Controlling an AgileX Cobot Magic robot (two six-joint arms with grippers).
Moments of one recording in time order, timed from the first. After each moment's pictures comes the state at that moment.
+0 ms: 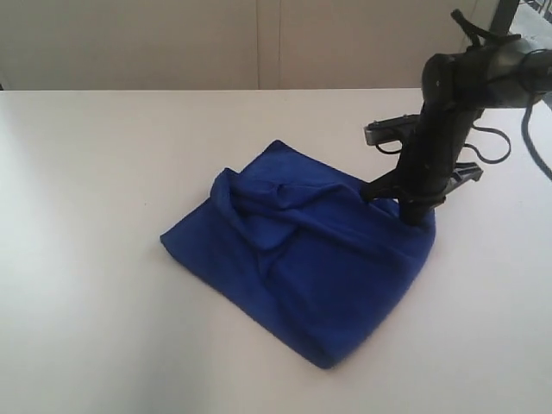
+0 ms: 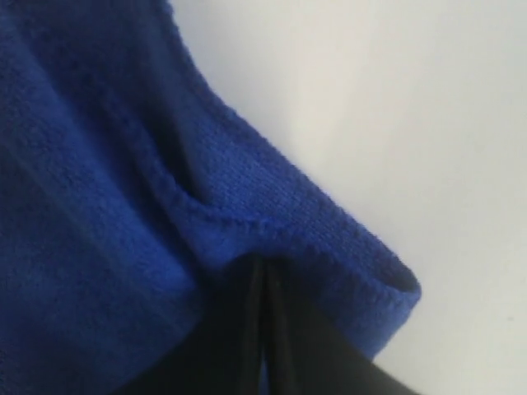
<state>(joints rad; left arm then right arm) 0.00 0.93 -0.92 -0.24 1.21 0.26 0.21 2.14 -1.48 0.01 0.95 -0.09</state>
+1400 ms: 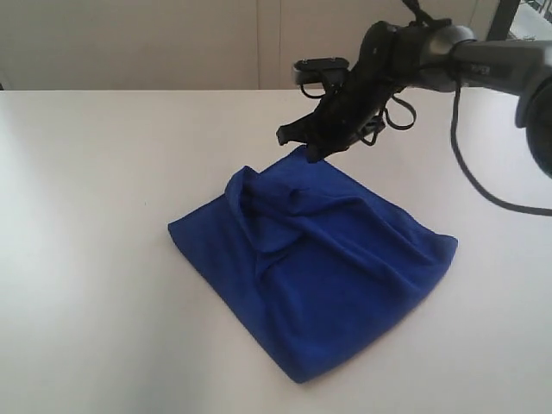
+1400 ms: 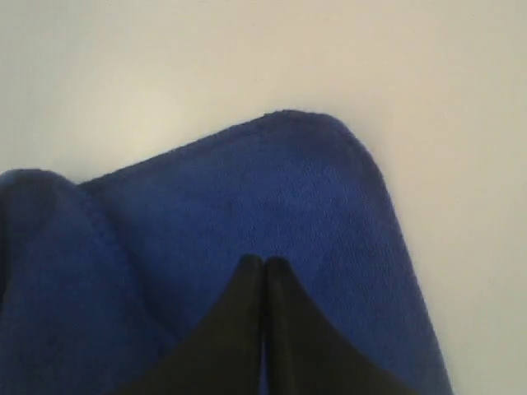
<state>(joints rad) 0.00 0.93 -0.92 -0.24 1.17 0.26 0.33 2.31 -1.86 0.31 0.77 -0.24</state>
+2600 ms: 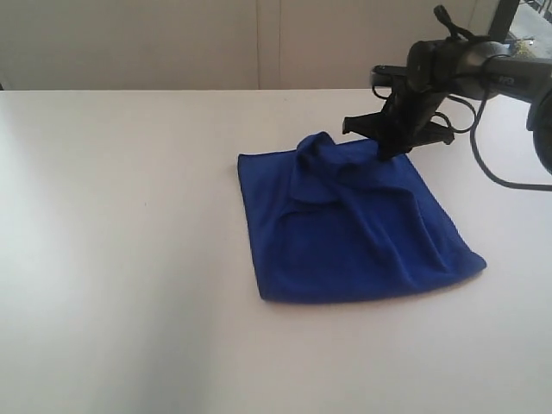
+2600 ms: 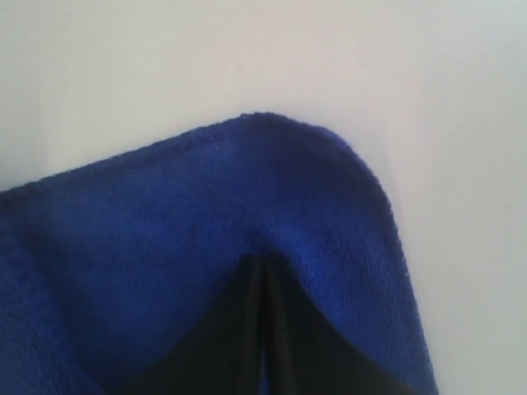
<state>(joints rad) 0.00 0.93 -0.92 -0.24 1.17 0.26 0.17 2.42 -1.96 0.00 0.78 0.24</state>
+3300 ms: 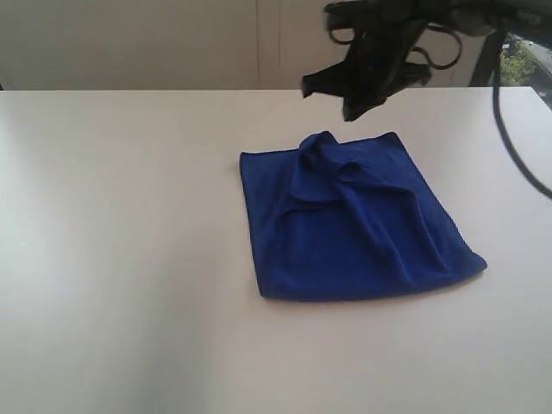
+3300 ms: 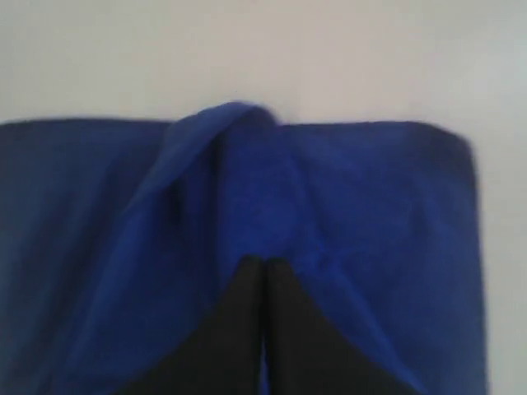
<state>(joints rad) 0.00 0.93 -0.92 -0.24 1.17 0.26 0.35 2.17 -1.93 -0.03 0.96 0.13</state>
